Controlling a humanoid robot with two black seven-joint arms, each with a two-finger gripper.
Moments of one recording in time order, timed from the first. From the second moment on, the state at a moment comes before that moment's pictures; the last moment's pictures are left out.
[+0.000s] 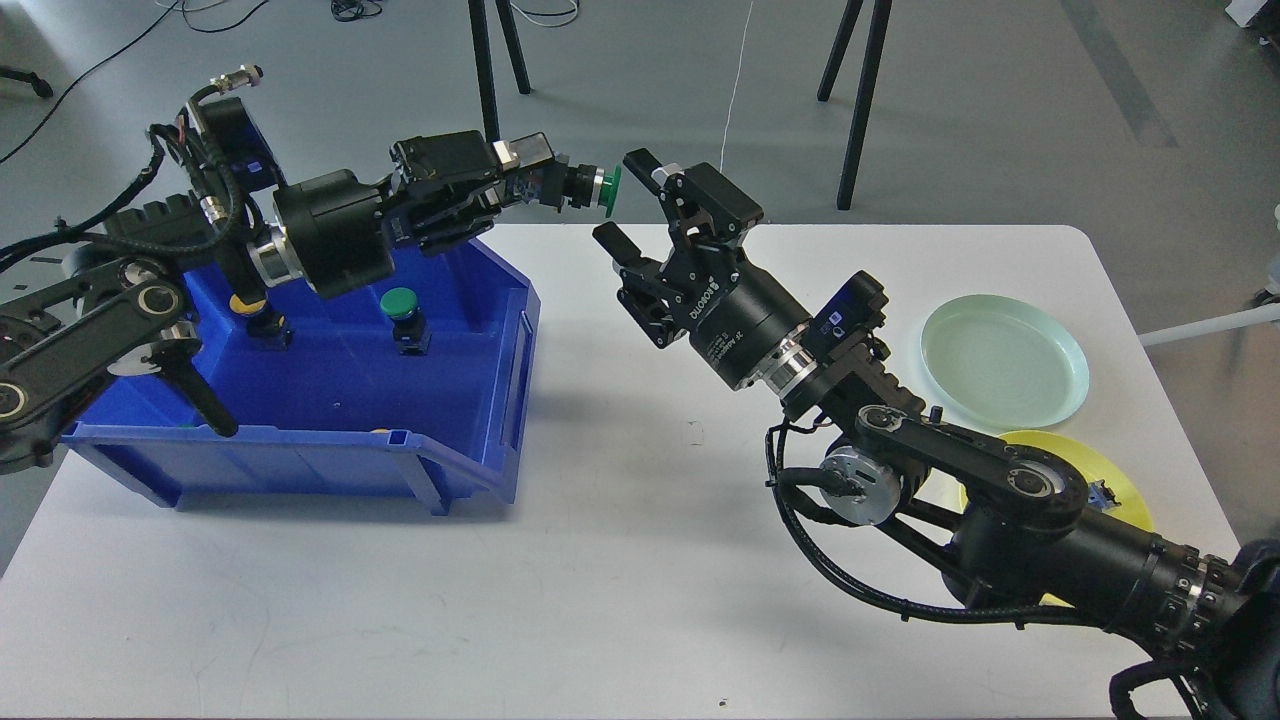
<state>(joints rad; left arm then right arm) -0.85 0.66 -0.55 -1.22 0.90 -0.49 -0.49 0.73 -0.14 0.46 1.30 -0.42 -0.04 0.49</state>
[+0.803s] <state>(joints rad) -0.83 0.66 -0.55 -1.21 0.89 -0.49 -0.49 0.75 -0.11 0.45 1.28 -0.45 -0.12 0.49</state>
